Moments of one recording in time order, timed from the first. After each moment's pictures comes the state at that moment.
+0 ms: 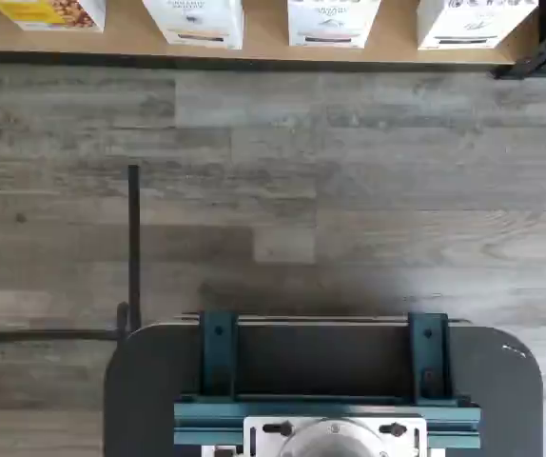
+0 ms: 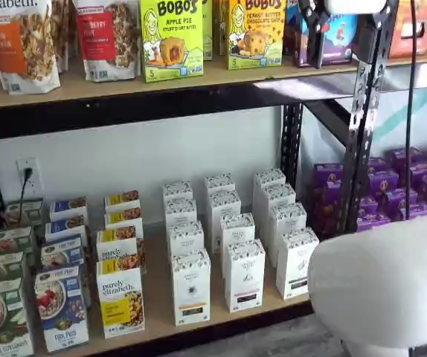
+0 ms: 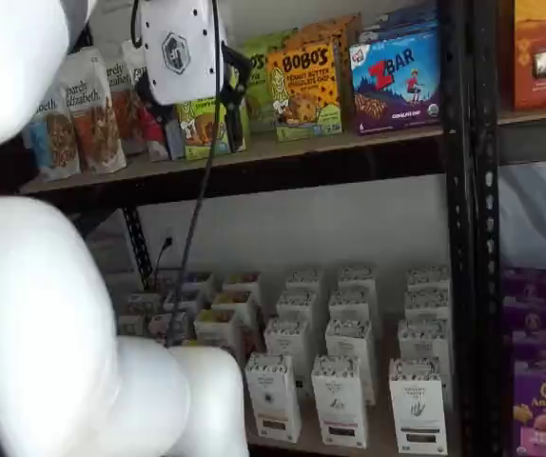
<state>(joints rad) 0.01 -0.84 -1.15 0.04 2.00 0.03</state>
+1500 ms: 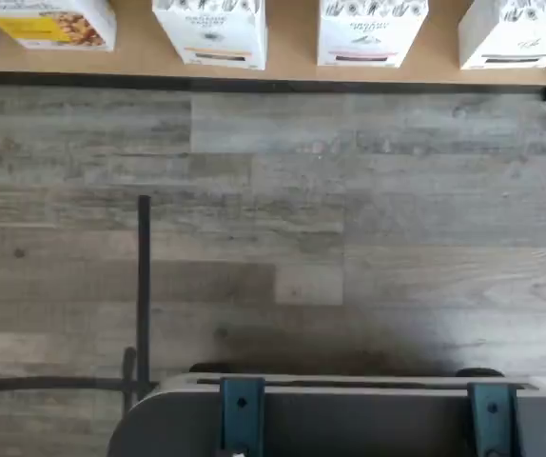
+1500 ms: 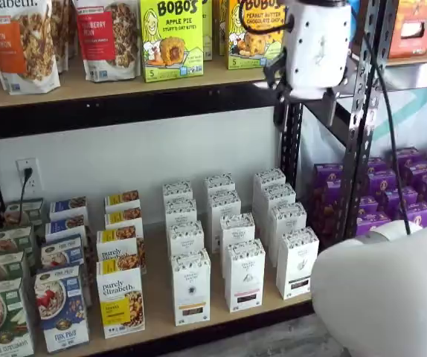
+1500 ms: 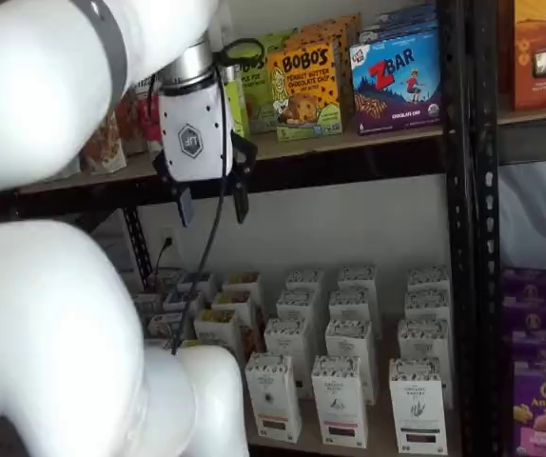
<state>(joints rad) 0.13 -0.90 -0.81 0.04 1.68 0.15</state>
